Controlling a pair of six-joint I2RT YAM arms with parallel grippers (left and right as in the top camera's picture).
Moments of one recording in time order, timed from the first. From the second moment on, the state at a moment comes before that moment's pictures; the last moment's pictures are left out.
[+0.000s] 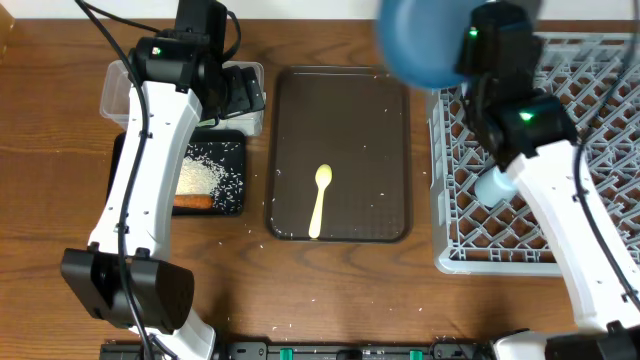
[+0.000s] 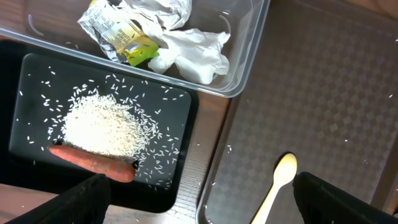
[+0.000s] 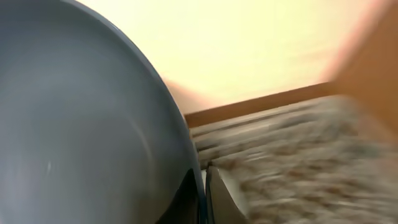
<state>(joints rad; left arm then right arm) -0.14 1.79 1.86 -1.27 -0.06 -0.41 0.29 1.55 1.54 -0.46 0.71 0.23</state>
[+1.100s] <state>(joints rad) -0.14 1.79 1.86 -1.27 -0.06 -0.41 -0.19 1.90 1.54 0.08 0.99 -0.71</state>
